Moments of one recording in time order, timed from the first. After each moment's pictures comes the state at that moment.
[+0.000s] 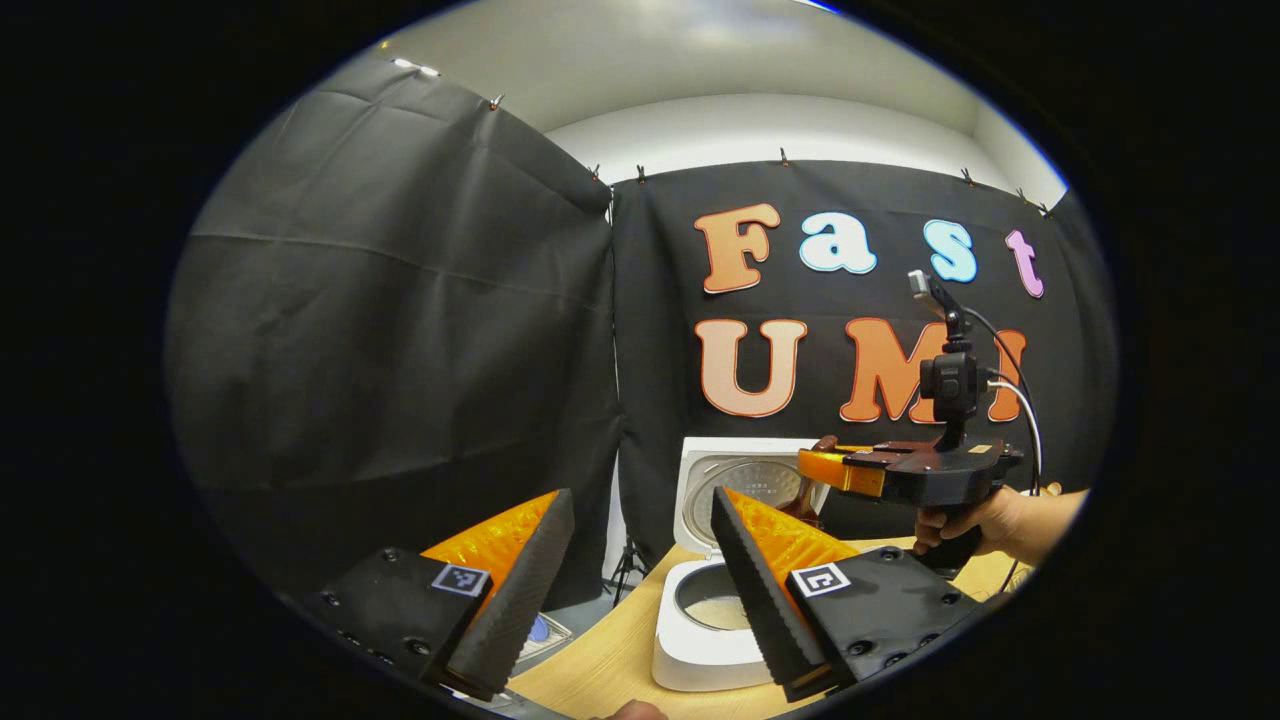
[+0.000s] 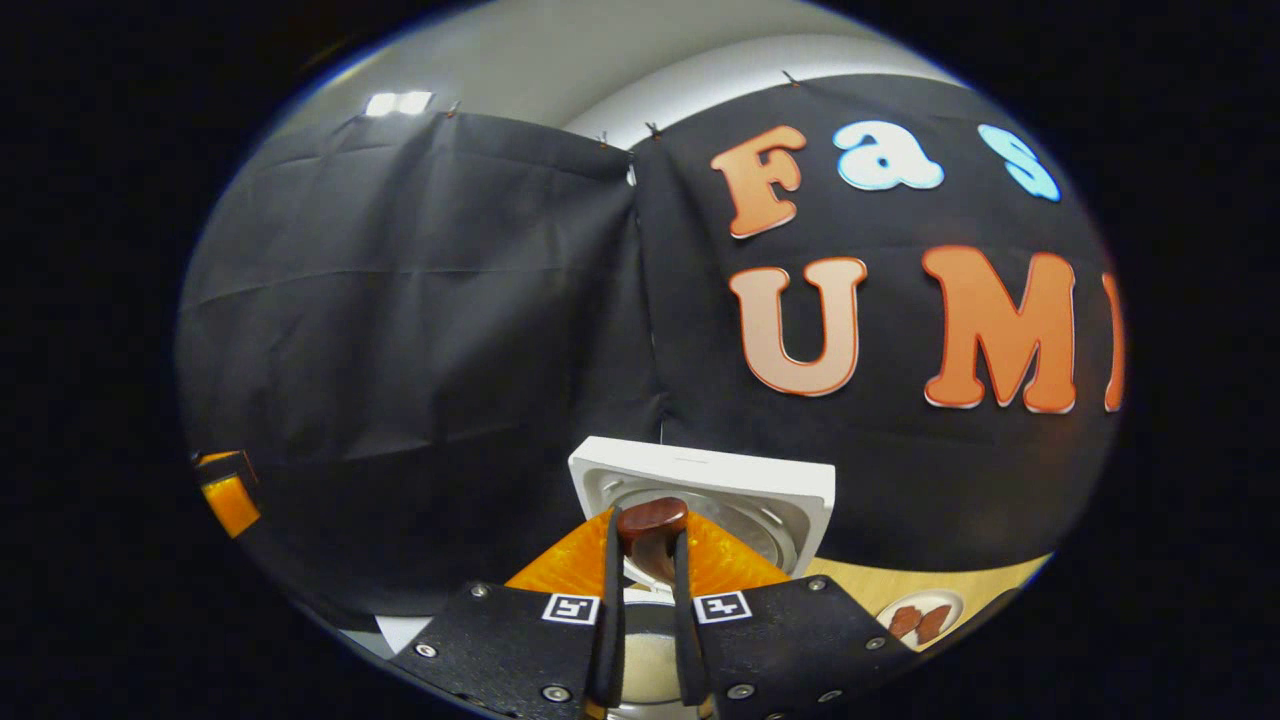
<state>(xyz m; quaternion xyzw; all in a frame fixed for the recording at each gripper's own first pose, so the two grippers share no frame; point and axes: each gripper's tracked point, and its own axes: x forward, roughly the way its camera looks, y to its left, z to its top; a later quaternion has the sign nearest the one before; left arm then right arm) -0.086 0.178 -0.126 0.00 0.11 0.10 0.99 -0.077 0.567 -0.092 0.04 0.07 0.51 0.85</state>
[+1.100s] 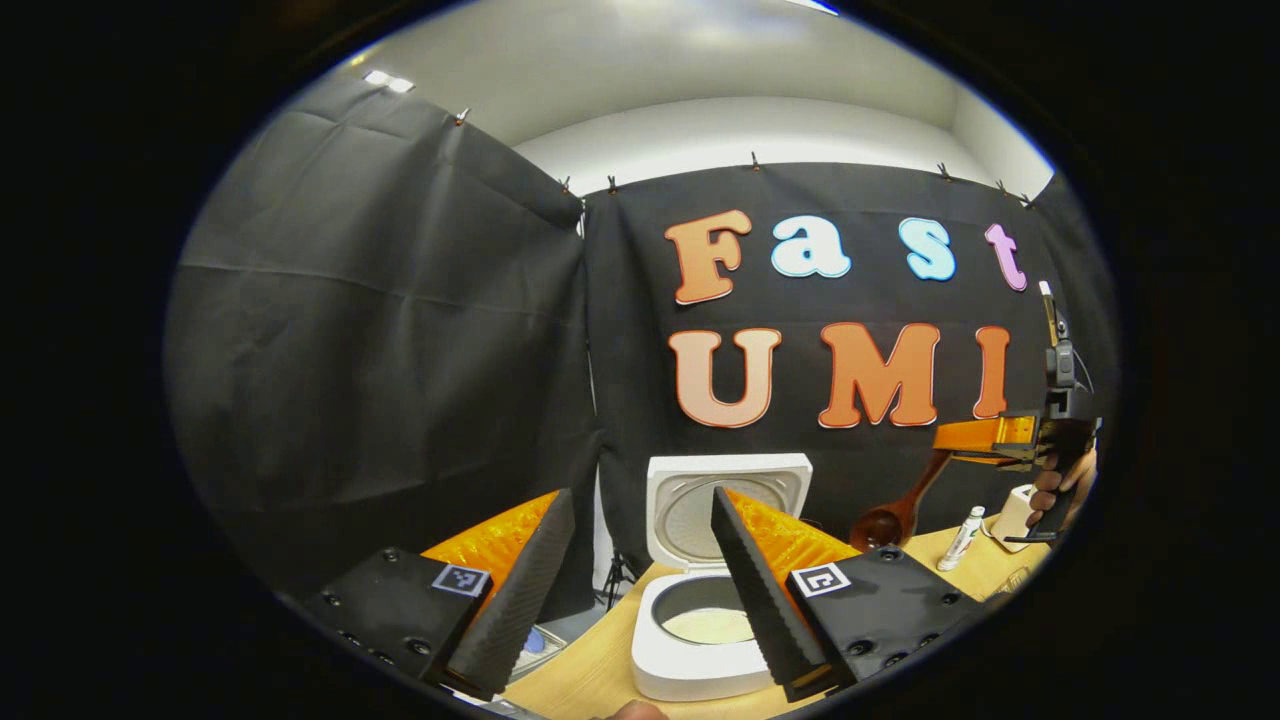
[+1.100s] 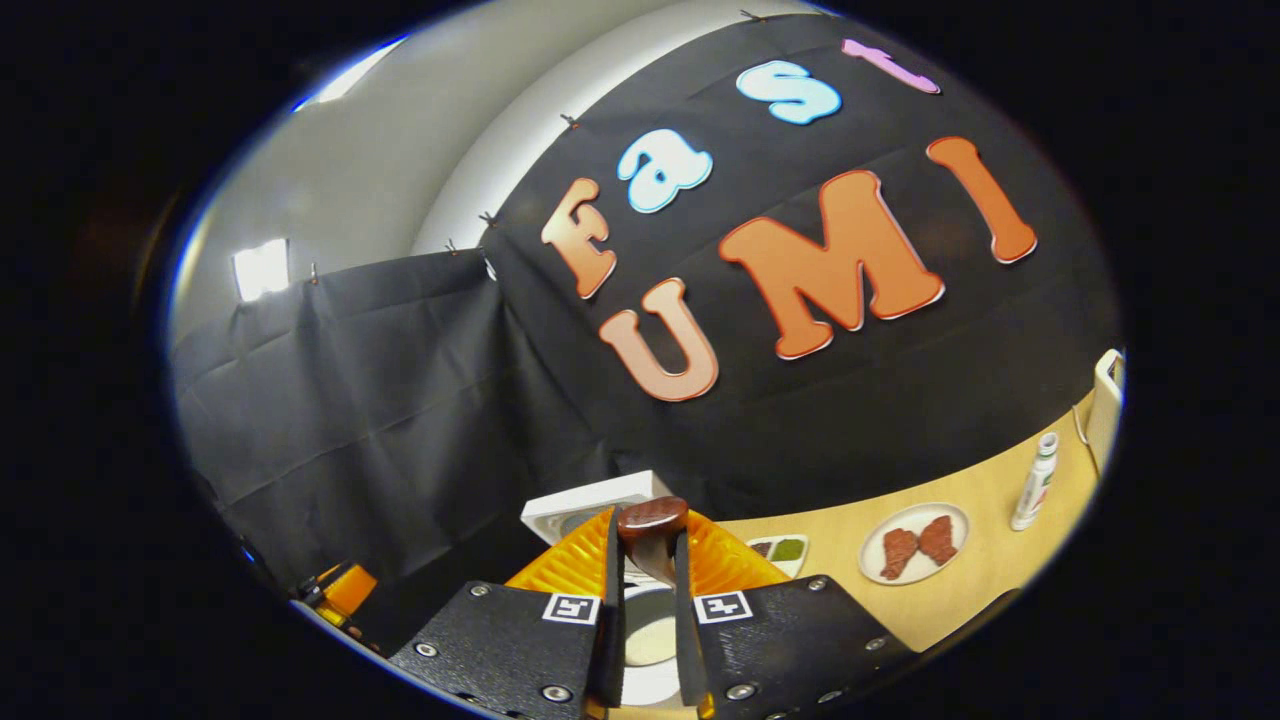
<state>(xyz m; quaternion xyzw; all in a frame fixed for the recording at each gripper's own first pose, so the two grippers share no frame) -0.058 0.128 -0.105 0.02 0.09 0.06 0.99 -0.001 0.338 -0.107 0.26 0.18 0.37 0.87</state>
